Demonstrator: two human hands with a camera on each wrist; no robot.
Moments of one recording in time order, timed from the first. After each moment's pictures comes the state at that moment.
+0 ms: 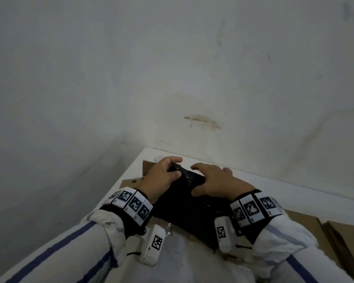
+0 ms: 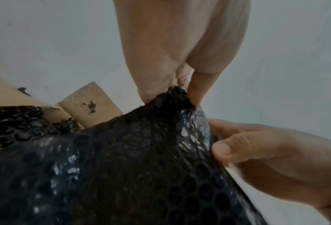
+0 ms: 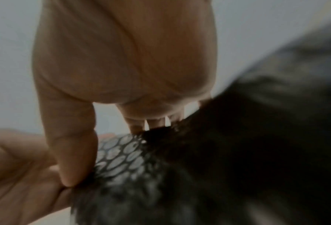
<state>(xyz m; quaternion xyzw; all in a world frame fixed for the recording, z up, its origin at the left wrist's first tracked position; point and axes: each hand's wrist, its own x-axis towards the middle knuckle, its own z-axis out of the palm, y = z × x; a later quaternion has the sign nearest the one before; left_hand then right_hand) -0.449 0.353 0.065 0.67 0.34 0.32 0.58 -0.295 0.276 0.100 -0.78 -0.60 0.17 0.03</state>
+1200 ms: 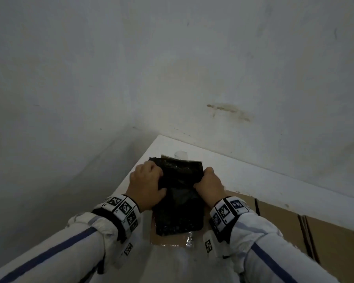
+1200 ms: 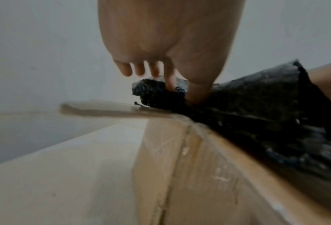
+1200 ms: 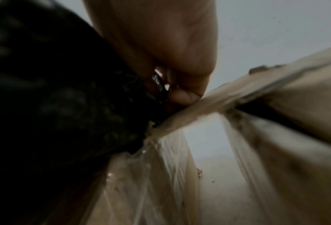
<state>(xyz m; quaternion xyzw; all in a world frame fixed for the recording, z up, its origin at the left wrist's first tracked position) -0.509 0.430 -0.012 0.86 0.48 0.13 0.15 -0.325 0.376 -0.010 -0.84 -0.42 0.25 0.23</state>
